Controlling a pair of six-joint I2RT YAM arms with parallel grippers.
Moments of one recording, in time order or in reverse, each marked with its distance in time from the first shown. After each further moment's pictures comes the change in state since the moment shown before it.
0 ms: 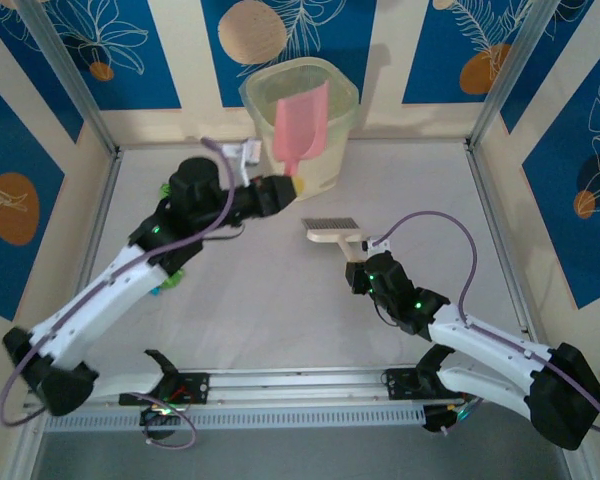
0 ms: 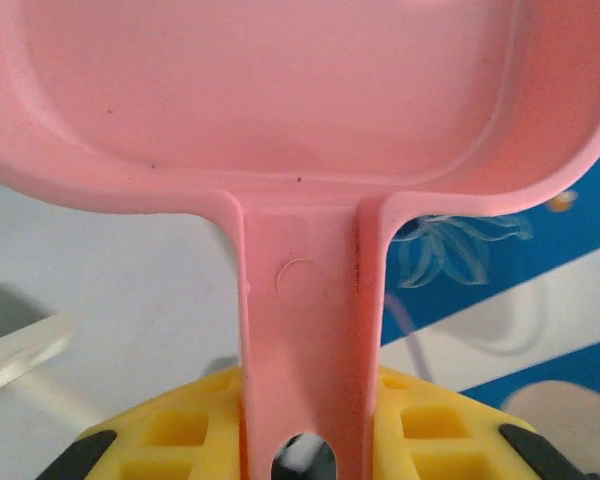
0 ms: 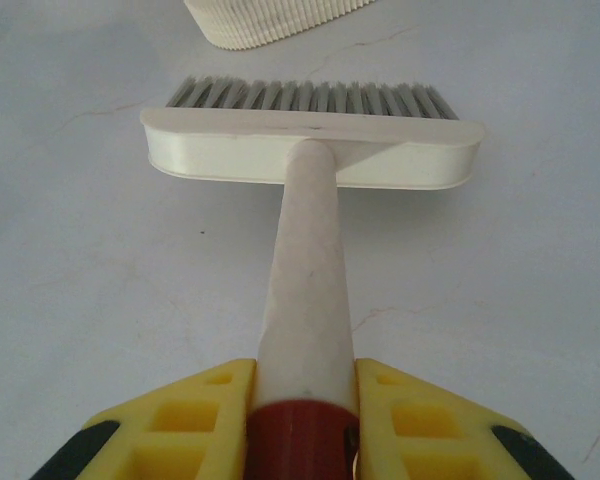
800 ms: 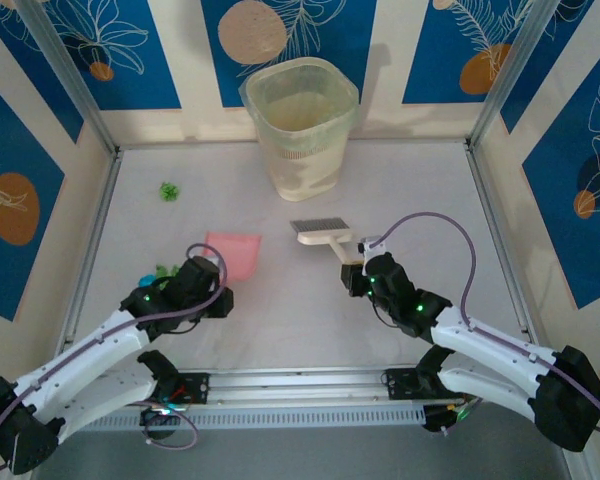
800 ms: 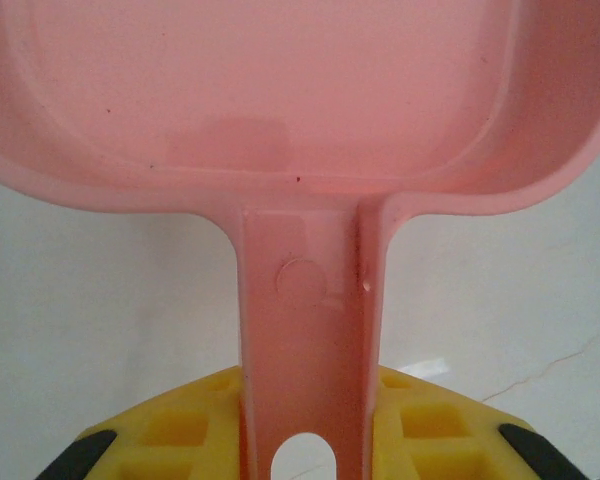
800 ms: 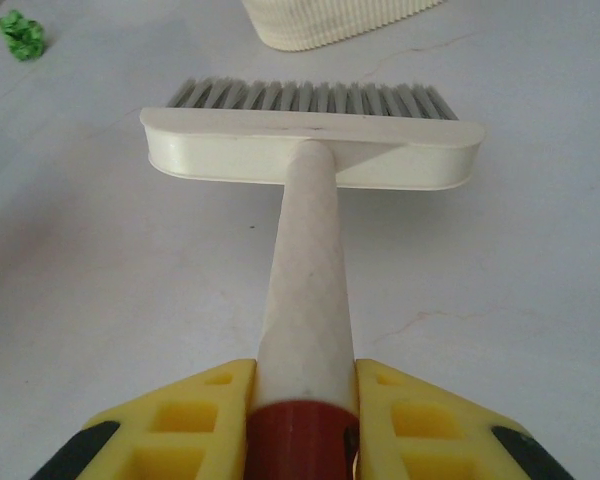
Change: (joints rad) left arm -0.009 -0.357 -0.657 -0.527 -0.383 0.153; right arm 0.037 -0.030 0.000 0.014 -0.053 -0.027
